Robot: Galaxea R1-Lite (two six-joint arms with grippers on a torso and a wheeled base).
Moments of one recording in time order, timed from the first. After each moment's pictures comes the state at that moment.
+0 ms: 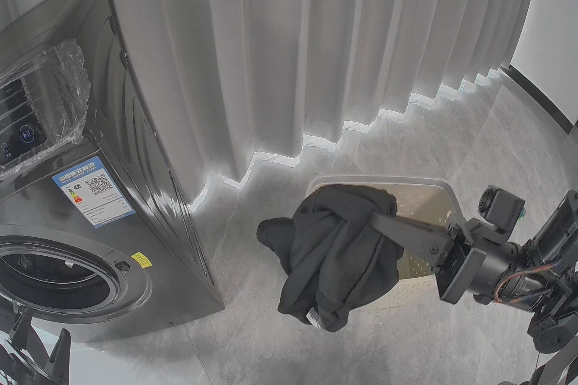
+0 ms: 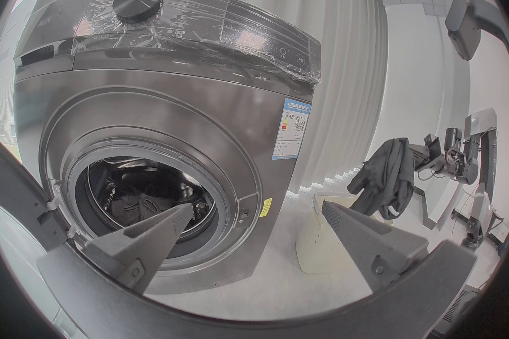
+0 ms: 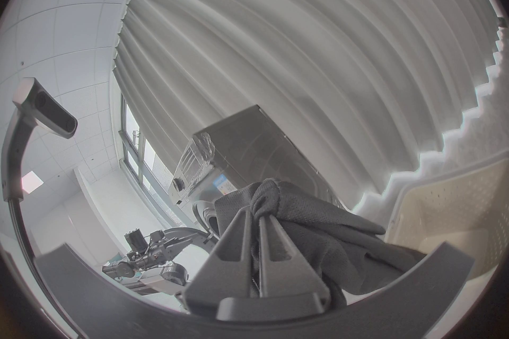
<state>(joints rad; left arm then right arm) 0.00 0.02 -0.02 -0.07 -0.07 -0.18 0.76 1.62 -0.28 -1.55 0.32 0.52</state>
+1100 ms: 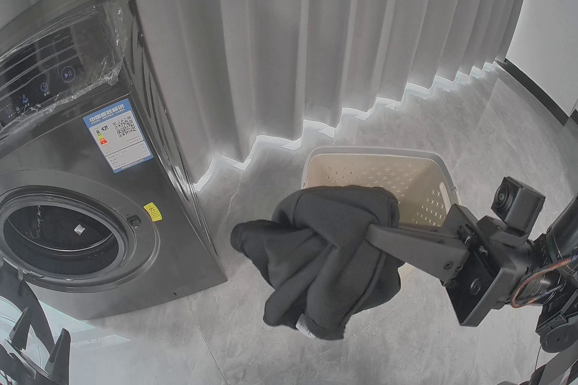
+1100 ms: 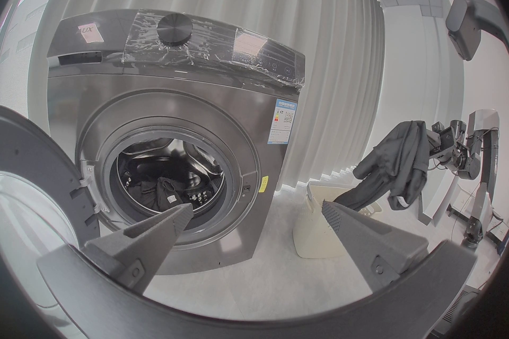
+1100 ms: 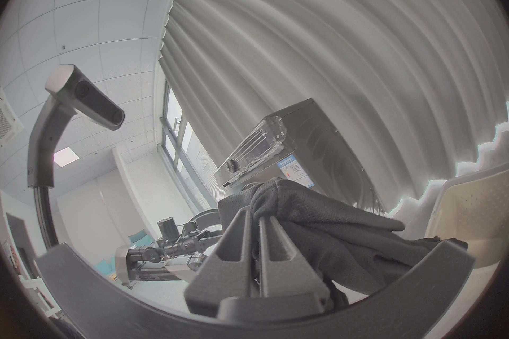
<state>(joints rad) 0.00 0.02 -0.02 -0.07 -0.07 -0.18 0.81 1.56 -0.34 -1.53 0.48 0.45</state>
